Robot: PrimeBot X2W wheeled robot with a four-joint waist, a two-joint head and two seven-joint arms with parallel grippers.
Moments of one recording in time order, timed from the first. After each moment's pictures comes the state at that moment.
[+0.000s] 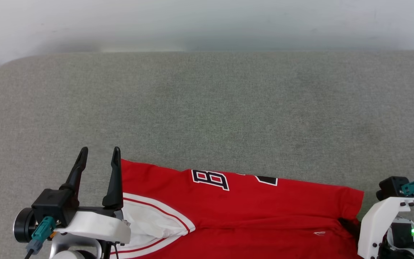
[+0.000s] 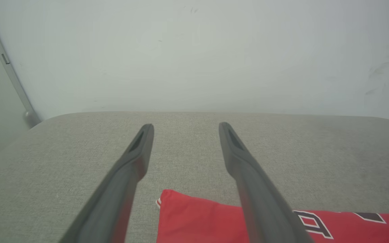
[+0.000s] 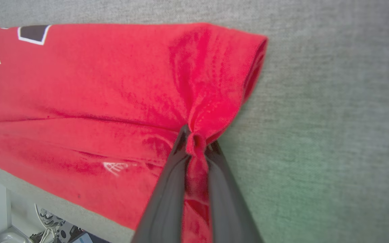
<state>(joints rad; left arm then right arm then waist) -0.06 0.42 -0.32 -0.16 -0.48 0.28 -0.21 -0.09 -0.28 0.04 0.21 0.58 0.13 0.75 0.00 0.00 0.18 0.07</state>
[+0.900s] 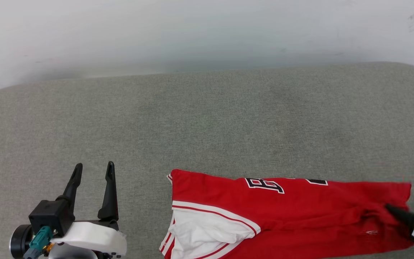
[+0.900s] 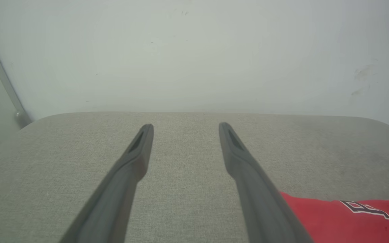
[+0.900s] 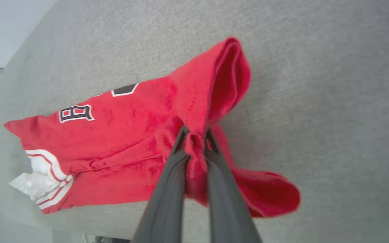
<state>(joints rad) 0.01 0.43 -0.32 -0.17 -0.51 0.32 -0.19 -0.12 -0.27 -0.32 0.15 0.62 0.13 0.90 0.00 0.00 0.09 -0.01</state>
